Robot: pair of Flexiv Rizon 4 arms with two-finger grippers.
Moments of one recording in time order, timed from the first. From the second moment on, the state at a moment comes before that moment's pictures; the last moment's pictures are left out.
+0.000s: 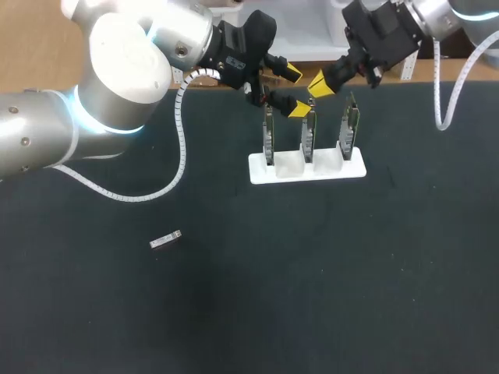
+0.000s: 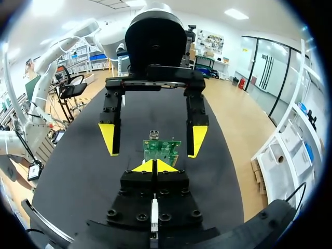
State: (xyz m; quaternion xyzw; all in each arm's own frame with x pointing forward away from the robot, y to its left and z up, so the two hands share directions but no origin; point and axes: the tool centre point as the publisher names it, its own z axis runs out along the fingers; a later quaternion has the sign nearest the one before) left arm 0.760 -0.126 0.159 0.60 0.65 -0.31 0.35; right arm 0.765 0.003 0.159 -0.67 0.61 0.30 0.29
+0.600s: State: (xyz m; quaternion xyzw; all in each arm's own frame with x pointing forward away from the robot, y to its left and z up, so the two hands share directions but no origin) left arm 0.760 -0.126 0.159 0.60 0.65 -0.31 0.35; right arm 0.764 0.006 0.152 -0.67 0.61 0.30 0.28
